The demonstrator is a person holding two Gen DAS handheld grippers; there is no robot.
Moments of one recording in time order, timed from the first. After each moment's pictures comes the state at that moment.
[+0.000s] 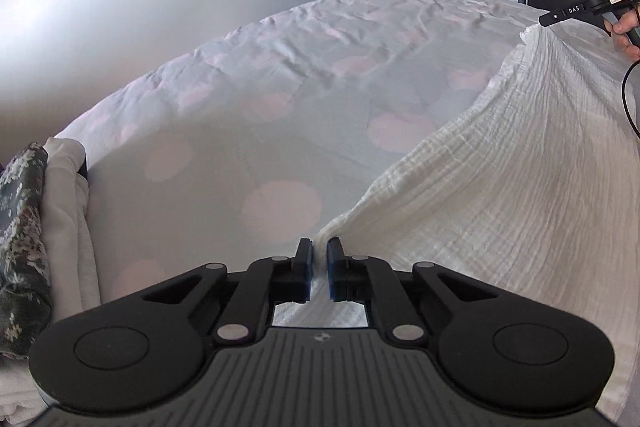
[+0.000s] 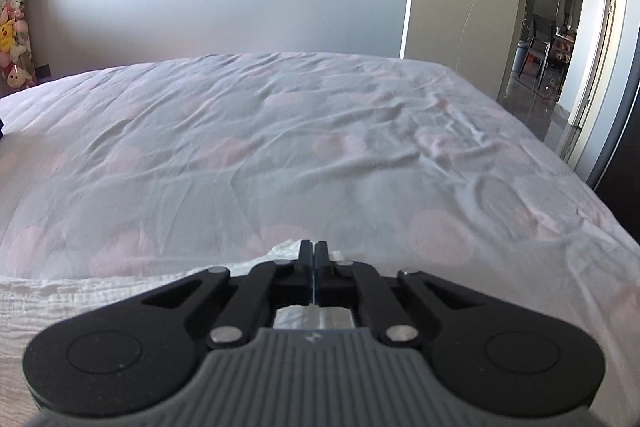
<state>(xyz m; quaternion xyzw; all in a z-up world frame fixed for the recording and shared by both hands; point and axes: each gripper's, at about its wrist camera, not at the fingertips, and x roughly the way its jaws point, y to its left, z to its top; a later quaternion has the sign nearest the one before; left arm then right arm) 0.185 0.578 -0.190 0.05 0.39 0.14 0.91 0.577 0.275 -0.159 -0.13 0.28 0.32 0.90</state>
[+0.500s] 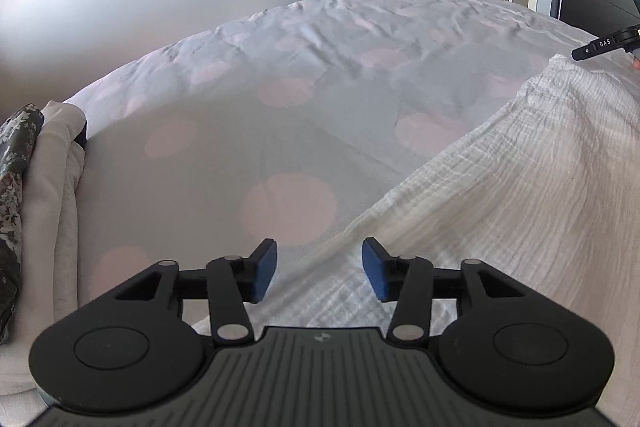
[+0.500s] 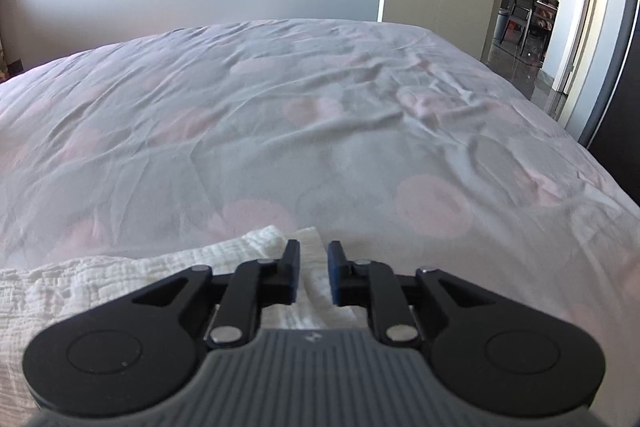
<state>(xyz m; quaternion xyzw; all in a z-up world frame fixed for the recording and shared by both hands) 0.194 0.588 -0.211 0.00 0.39 0.17 0.90 0.600 0.262 -0.188 -0.11 0.34 0.29 0.89</state>
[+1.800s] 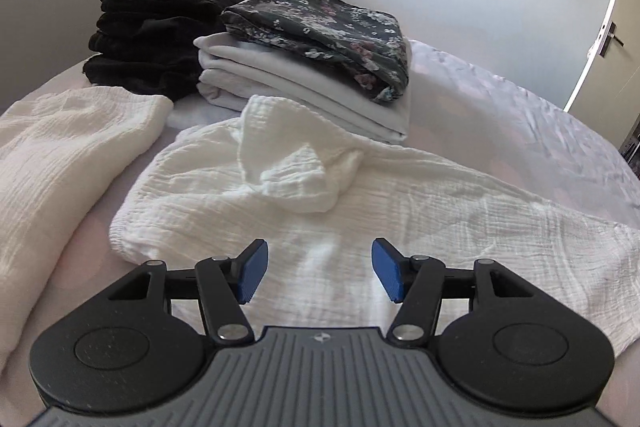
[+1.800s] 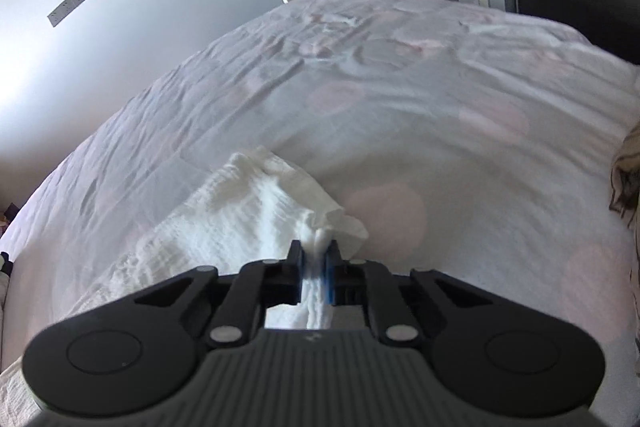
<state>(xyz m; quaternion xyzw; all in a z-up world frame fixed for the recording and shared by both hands) -0.101 0.590 -0.175 -0.24 0.28 0.45 0.81 0.500 0.165 -0.163 0.10 0.39 0.23 0.89</state>
